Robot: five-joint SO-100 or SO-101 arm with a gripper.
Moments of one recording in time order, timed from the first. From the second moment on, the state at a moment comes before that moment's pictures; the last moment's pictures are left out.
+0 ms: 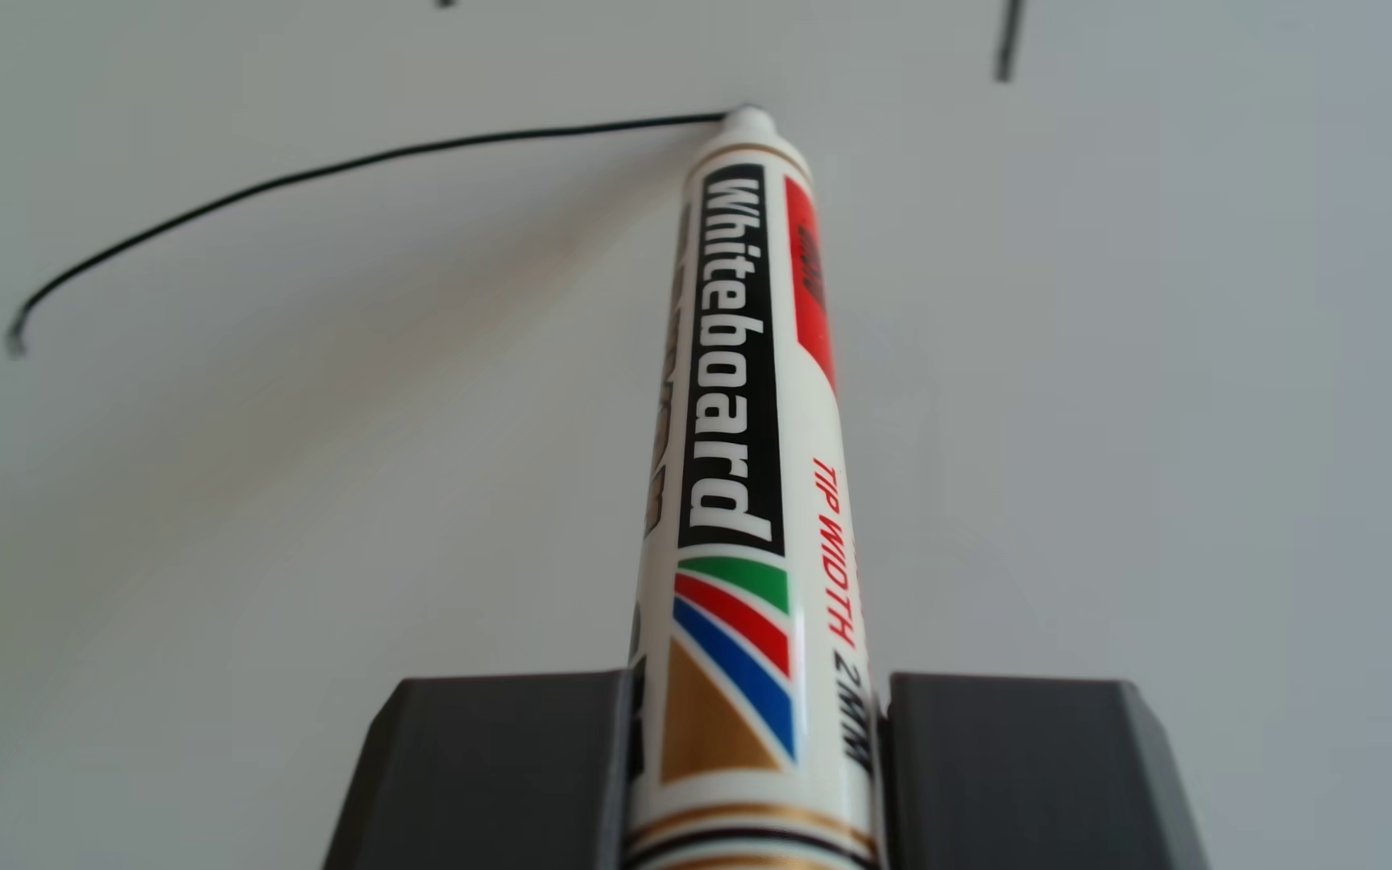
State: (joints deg) arm 4.0 136.3 136.9 70.2 0.8
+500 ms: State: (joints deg) arm 19.2 136.3 136.9 70.2 0.7
